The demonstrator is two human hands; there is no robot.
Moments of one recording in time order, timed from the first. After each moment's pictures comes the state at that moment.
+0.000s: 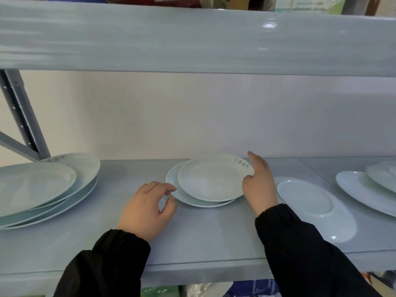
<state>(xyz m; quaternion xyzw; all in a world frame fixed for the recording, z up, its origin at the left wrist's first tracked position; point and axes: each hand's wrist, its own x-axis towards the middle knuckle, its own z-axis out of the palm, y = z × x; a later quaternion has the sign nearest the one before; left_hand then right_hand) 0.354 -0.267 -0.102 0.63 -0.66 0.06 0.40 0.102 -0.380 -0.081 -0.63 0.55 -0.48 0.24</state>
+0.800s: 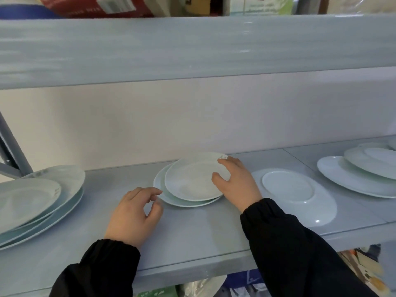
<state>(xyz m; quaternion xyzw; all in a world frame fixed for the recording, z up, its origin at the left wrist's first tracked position) 0.353 -0.263 -0.100 0.64 -0.65 0.02 0.41 0.101 -0.371 -0.088 -0.72 0.53 -0.41 0.19</state>
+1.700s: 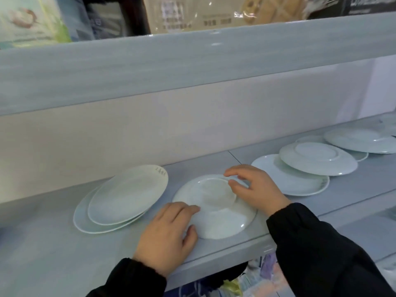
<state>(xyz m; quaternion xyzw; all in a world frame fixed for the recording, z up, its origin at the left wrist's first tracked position) 0.114 -0.291 -0.098 0.47 -0.82 0.09 0.31 -0.143 -0.388 -0.088 -0.77 0.45 -0.43 0.16</state>
